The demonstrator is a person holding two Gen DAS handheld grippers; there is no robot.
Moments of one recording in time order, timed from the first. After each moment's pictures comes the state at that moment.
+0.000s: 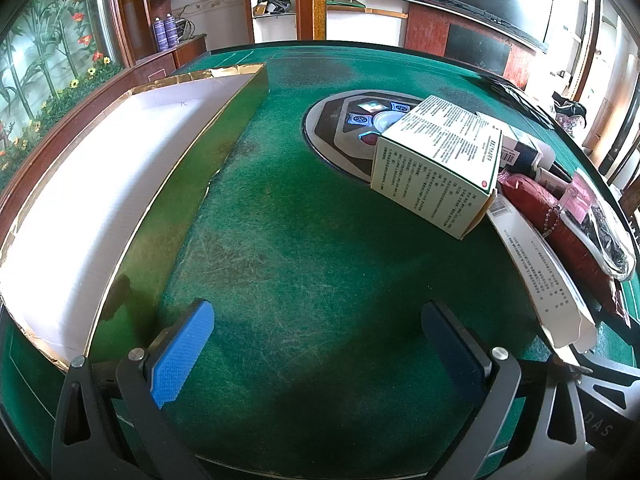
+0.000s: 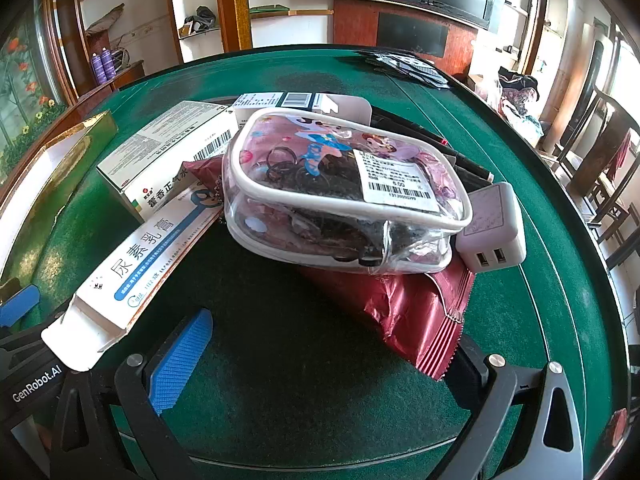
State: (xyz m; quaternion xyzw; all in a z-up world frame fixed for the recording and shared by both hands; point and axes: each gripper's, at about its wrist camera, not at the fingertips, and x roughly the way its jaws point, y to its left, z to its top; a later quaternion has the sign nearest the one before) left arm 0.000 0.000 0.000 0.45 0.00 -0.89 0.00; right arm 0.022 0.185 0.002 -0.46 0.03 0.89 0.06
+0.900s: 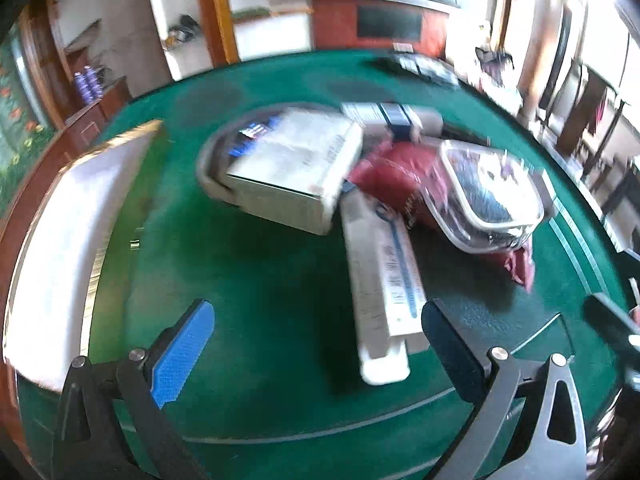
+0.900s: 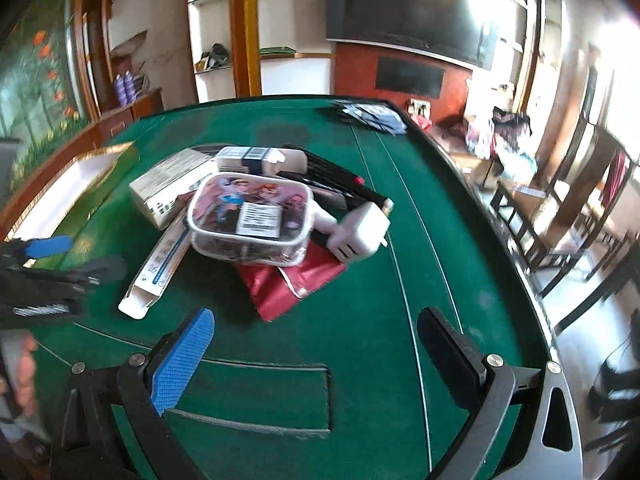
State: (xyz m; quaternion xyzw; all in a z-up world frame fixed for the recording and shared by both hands) left arm 0.021 0.072 0.033 0.47 -0.10 -0.87 -0.12; right arm 0.105 0.246 0.057 -0.39 0.01 0.92 0.04
